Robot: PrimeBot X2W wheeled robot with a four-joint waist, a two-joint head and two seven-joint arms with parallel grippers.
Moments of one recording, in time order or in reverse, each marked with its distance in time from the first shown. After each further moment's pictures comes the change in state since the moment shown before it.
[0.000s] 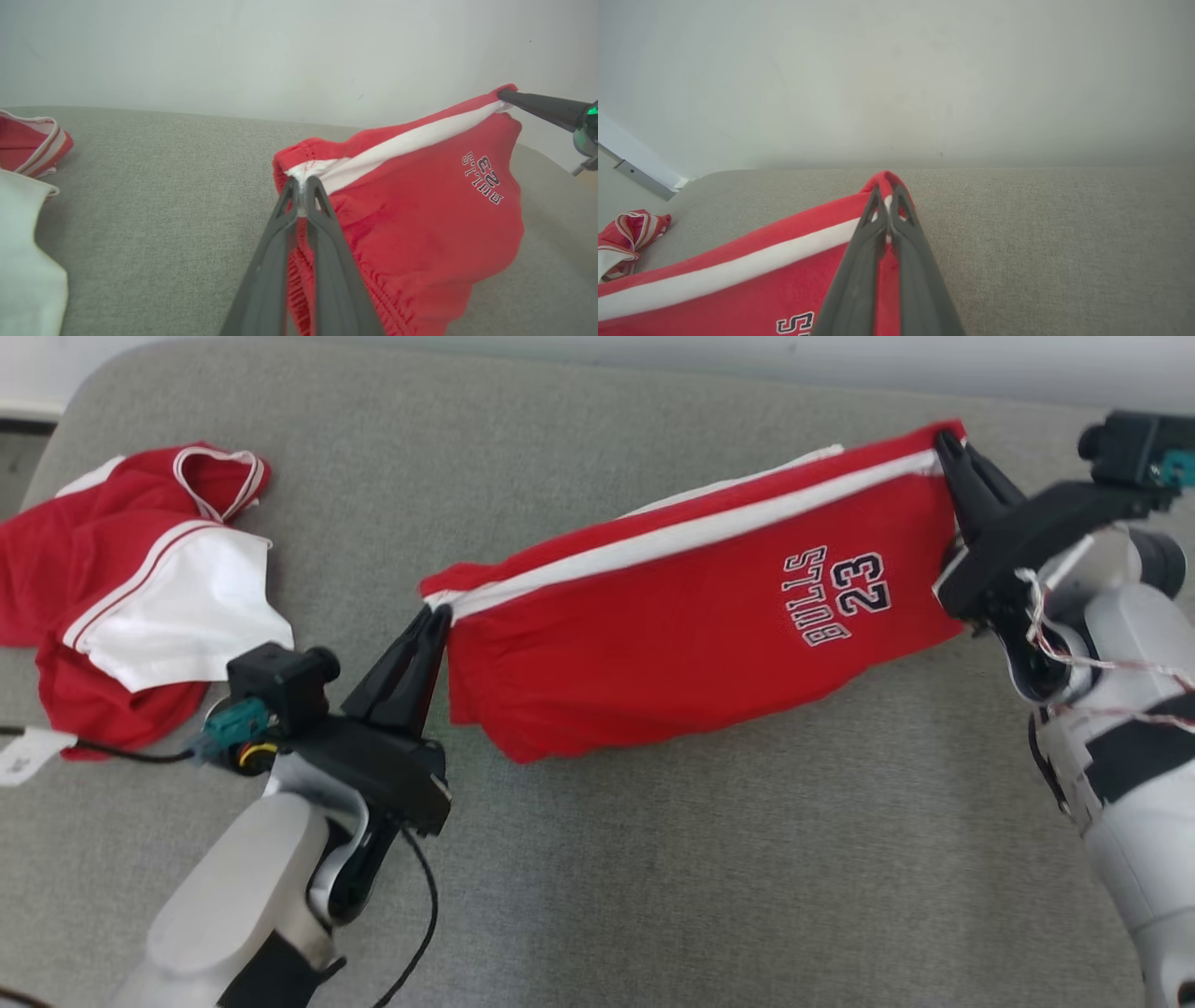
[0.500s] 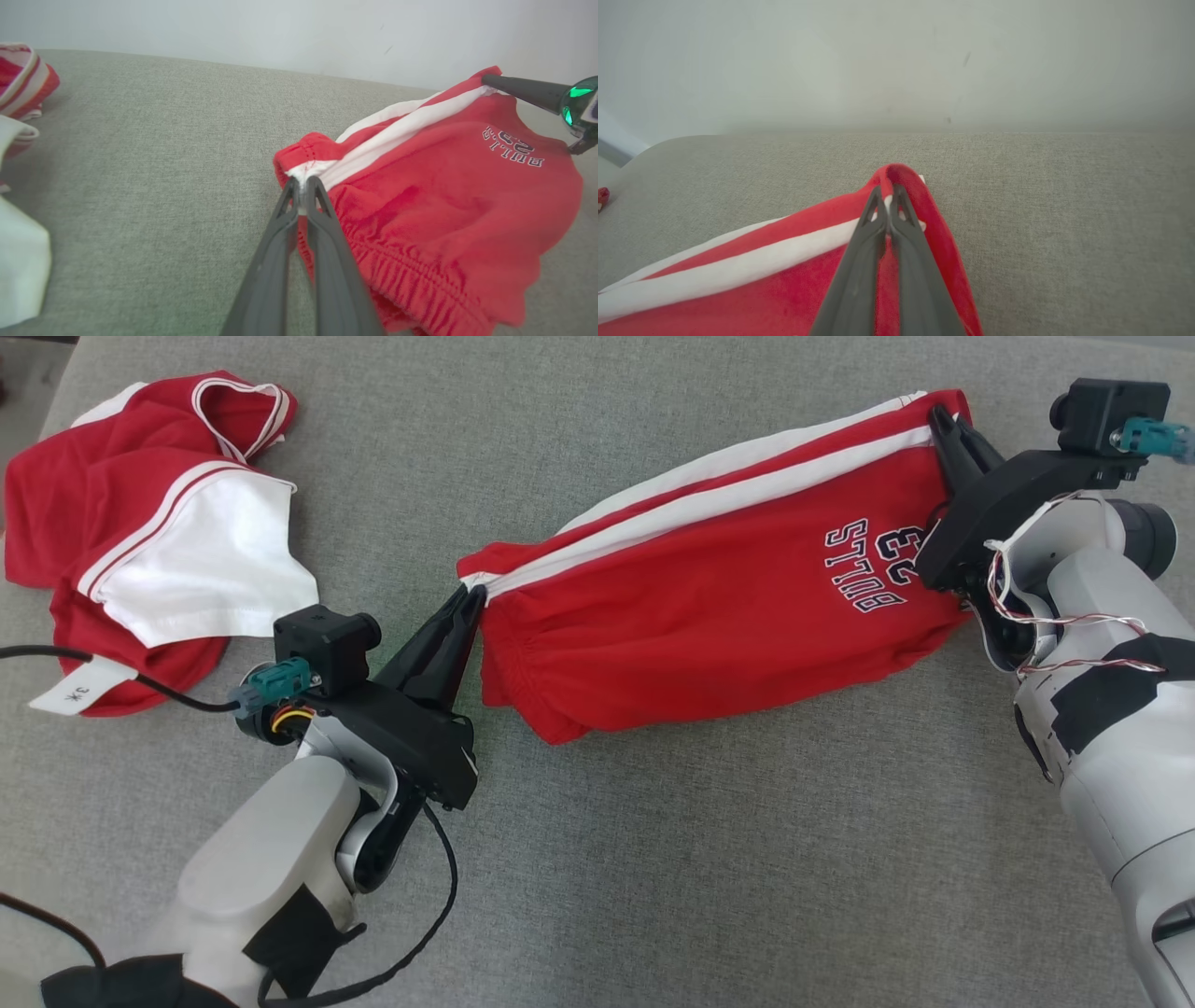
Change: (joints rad) left arm -0.155 -0.021 -0.178 0.154 -0.112 0.000 -0.041; right arm -0.195 0.057 0.097 0.327 -0.040 0.000 -0.132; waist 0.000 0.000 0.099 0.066
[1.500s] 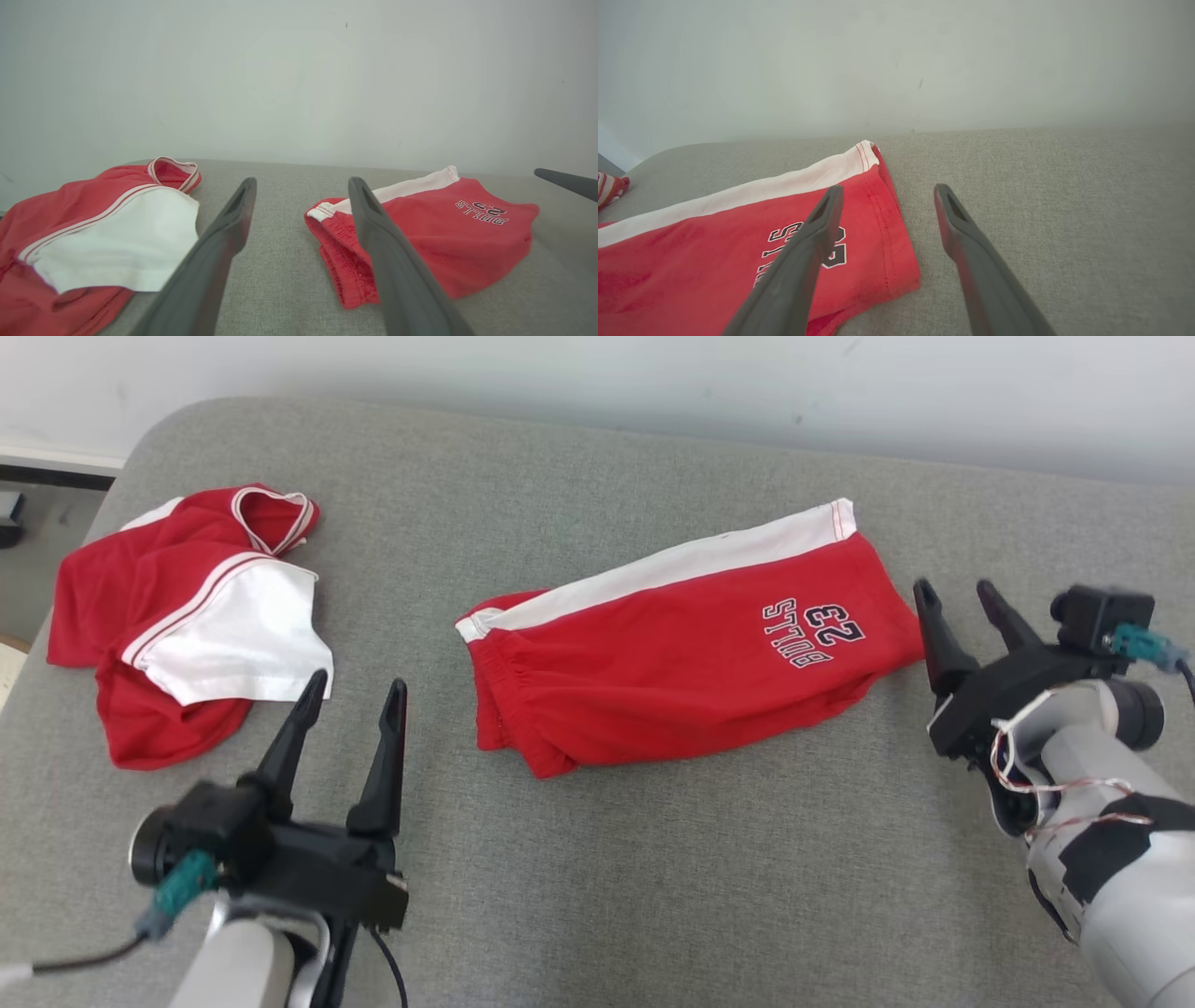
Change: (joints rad) left arm 0.454 -0.041 0.478 -0.376 0.418 0.036 -0.010; right arm 0.251 -0.088 0.205 -0.031 0.212 0.000 -0.214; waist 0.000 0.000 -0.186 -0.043
